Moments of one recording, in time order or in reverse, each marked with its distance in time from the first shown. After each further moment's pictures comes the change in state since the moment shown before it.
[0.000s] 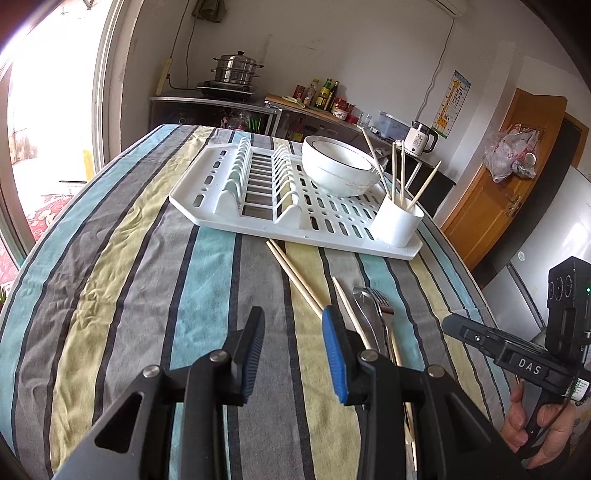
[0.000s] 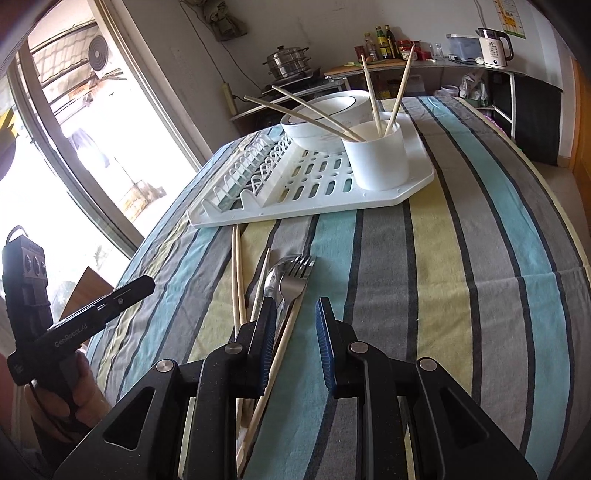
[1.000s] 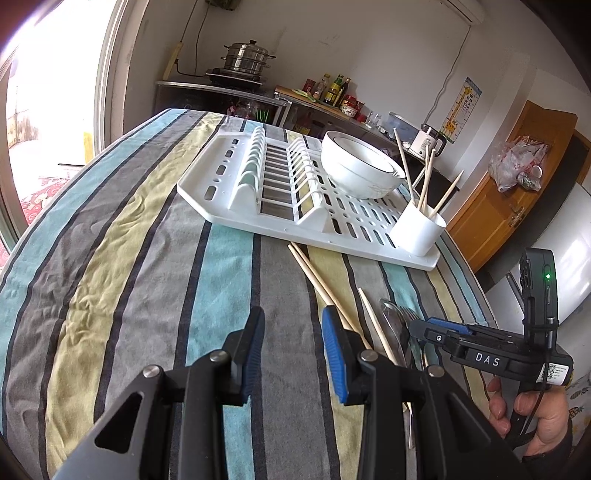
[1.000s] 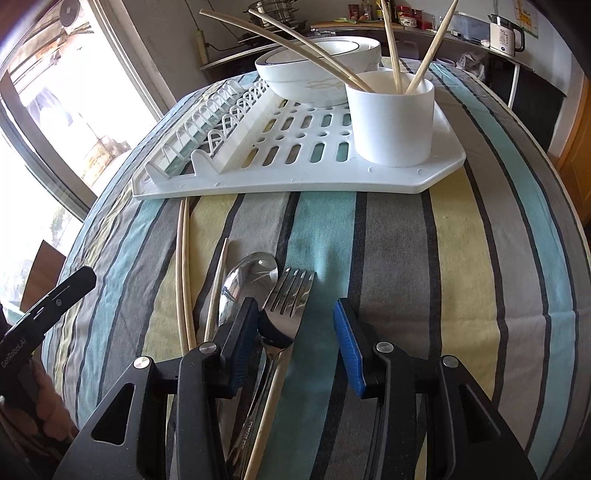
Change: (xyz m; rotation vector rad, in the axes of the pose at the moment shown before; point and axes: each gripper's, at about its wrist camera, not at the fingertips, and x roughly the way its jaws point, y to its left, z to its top) left arm 0.027 0.029 0.011 -0.051 0.028 -0.021; right arm 0.069 0.002 0.028 -0.043 0.198 -0.162
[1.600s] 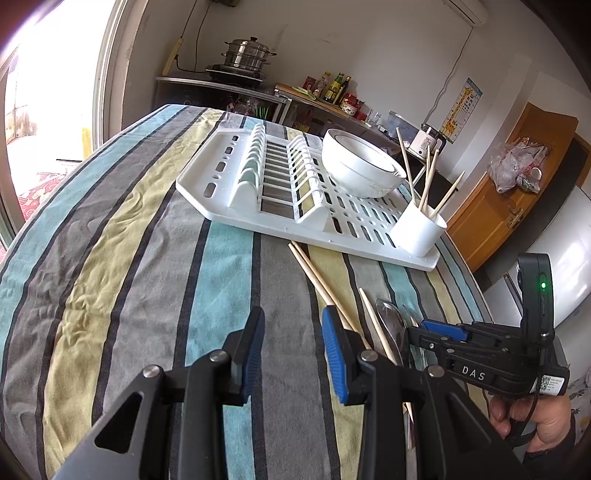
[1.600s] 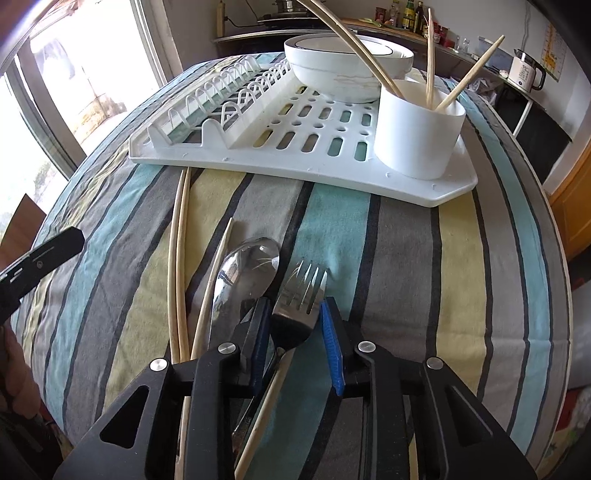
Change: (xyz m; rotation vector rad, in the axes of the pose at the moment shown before) left arm 0.004 0.003 0.002 -0.012 0.012 -0.012; right arm 0.009 0.018 0.003 -0.133 0.051 -0.090
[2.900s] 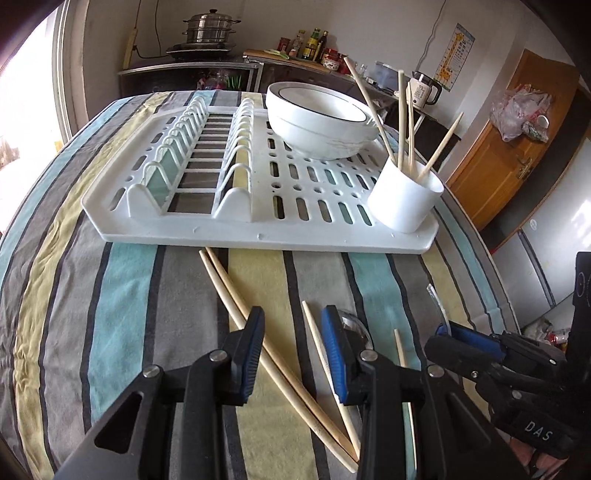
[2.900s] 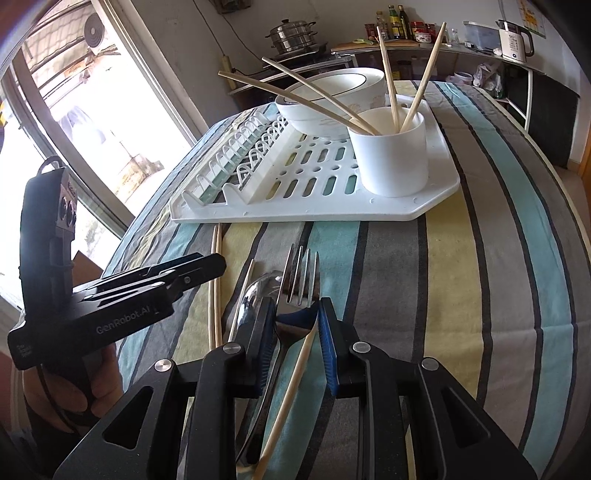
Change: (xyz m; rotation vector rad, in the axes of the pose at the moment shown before) left arm 0.075 -0.079 0.024 0.128 0.169 0.072; right arm -0.038 -0.039 -0.013 0.131 -0.162 0.238
